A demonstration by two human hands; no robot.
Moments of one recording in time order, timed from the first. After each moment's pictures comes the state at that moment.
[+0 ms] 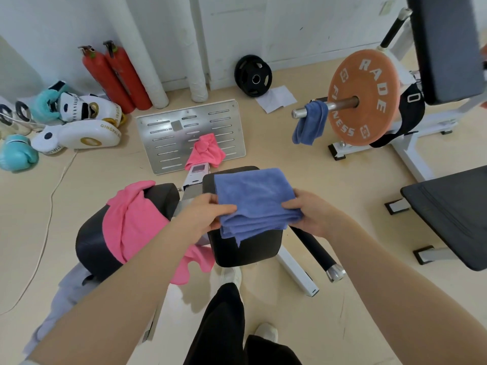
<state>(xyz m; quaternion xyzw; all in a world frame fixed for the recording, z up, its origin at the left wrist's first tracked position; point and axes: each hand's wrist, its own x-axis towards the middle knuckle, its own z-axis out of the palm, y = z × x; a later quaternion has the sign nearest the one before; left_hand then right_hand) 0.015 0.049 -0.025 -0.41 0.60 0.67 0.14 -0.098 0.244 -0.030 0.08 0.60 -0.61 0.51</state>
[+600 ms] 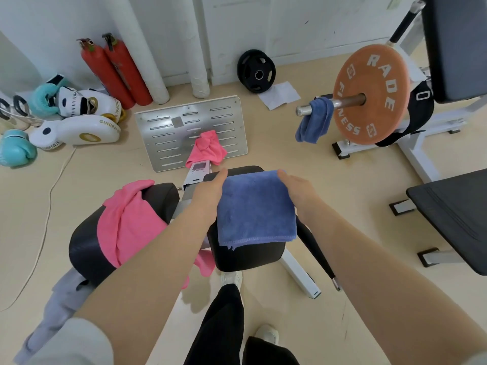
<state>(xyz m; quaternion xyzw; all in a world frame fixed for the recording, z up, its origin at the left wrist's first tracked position) -0.035 0.046 -0.041 -0.55 0.58 0.60 0.04 -0.121 0.195 -0.048 0.12 0.79 -0.48 0.37</state>
